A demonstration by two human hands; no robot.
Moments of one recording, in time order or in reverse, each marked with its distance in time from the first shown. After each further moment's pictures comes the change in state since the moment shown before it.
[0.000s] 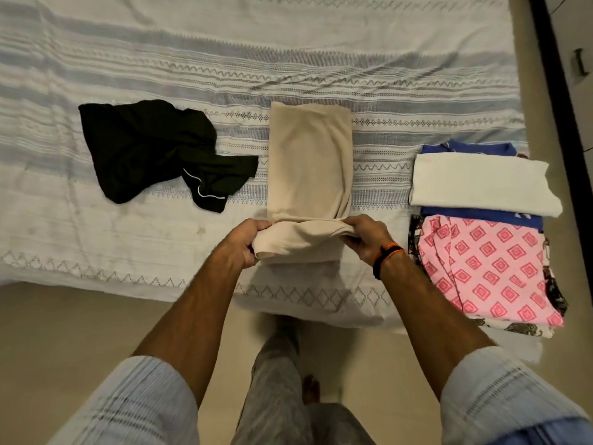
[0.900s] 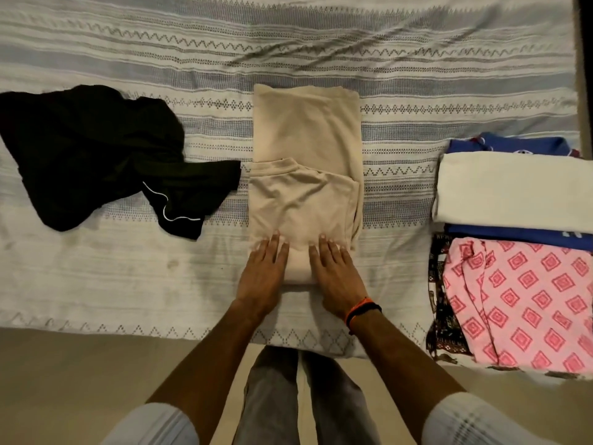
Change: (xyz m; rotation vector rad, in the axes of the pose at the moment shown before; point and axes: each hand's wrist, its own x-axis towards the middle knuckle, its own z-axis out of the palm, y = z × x) left_hand 0.139 -0.032 0.010 1.897 0.176 0.672; right_hand 0.100 0.070 0.032 -1.940 -0.171 -0.837
